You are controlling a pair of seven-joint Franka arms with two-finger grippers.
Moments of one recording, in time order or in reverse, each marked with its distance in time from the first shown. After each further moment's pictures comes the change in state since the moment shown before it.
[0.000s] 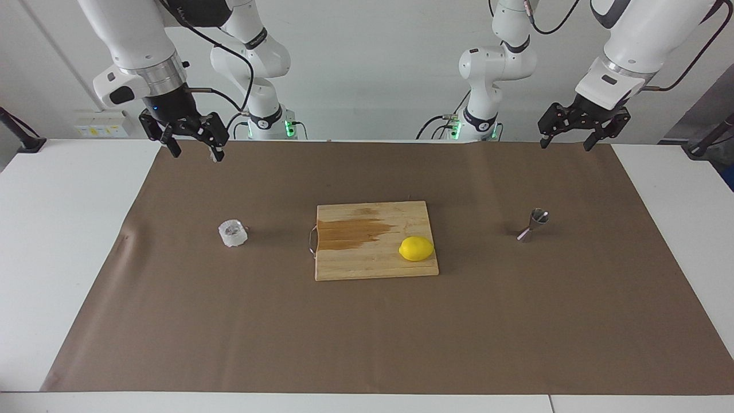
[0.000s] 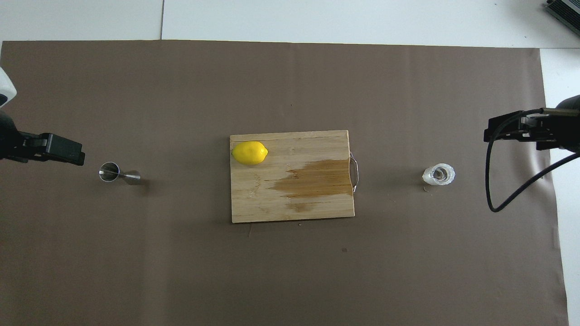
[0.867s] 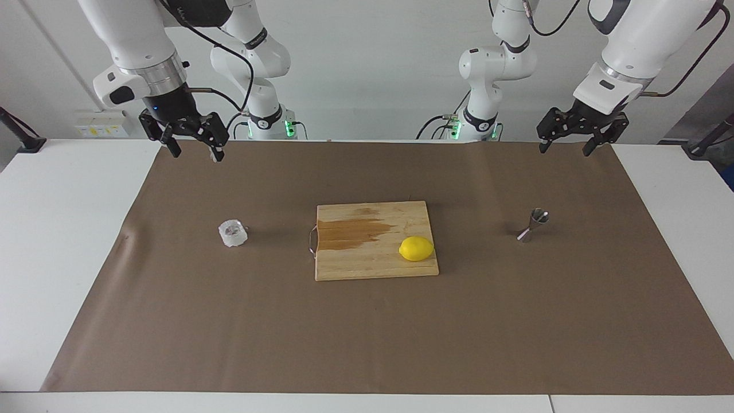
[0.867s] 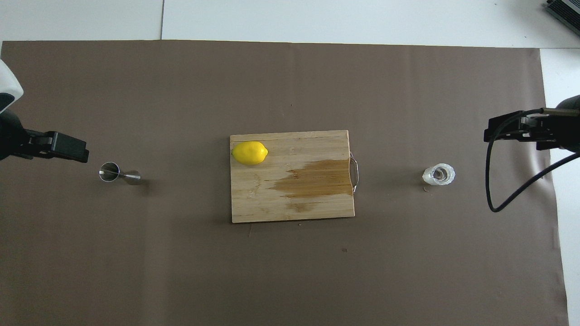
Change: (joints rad) left arm 0.000 0.002 -0.001 -0.022 -0.001 0.034 0.011; right arm 0.000 0.000 0.000 0.000 0.000 0.000 0.000
